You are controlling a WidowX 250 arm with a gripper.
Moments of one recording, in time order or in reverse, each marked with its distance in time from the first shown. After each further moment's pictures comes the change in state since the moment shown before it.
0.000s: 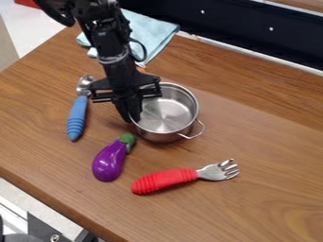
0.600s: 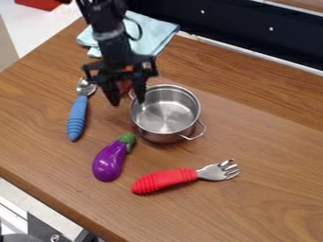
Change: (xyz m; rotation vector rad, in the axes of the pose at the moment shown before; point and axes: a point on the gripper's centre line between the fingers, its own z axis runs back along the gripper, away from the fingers) arm 0.017 0.005 0.026 0.003 0.039 0.069
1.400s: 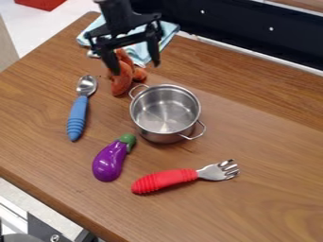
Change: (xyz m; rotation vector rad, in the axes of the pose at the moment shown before) arm 0.014 -0.038 0.037 -0.079 -0.123 0.030
